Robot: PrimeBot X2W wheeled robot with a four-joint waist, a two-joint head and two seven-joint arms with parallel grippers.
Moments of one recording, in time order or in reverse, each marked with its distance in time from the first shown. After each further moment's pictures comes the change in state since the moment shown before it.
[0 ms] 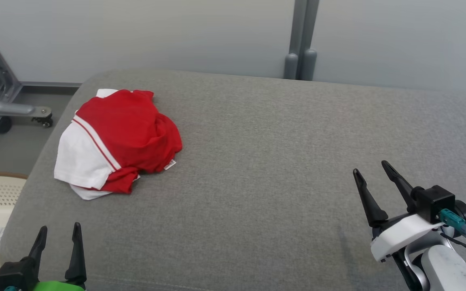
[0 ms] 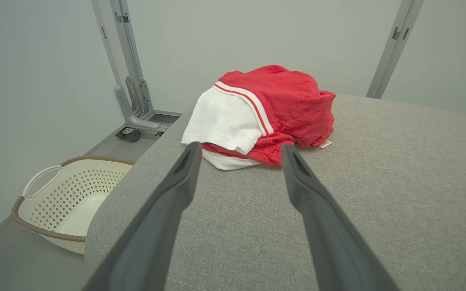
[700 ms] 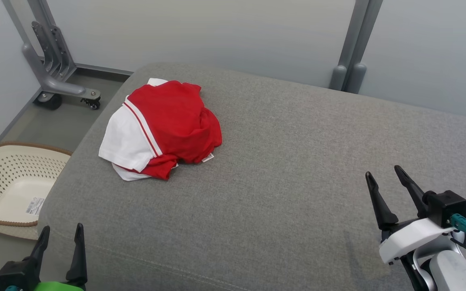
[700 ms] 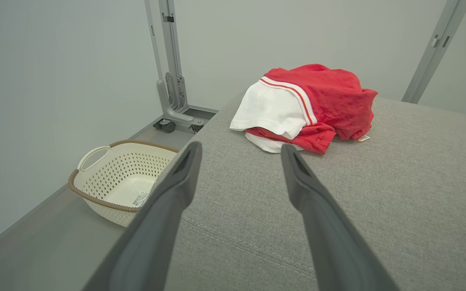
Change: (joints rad) left arm 0.001 0.008 0.000 0.006 0.018 -0.029 0.000; right arm 0.032 0.013 -0.062 0.004 -0.002 0.000 0.000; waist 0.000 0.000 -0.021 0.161
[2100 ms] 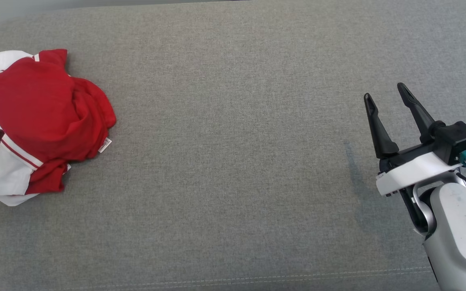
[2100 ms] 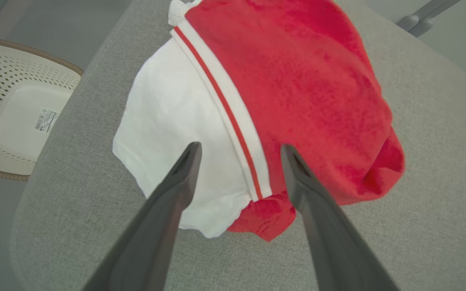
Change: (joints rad) left arm -0.651 0.237 0.101 0.242 -0.411 0.099 0.991; right arm -0.254 -0.015 0.009 -0.057 -0.050 0.010 -0.003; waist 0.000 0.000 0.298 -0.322
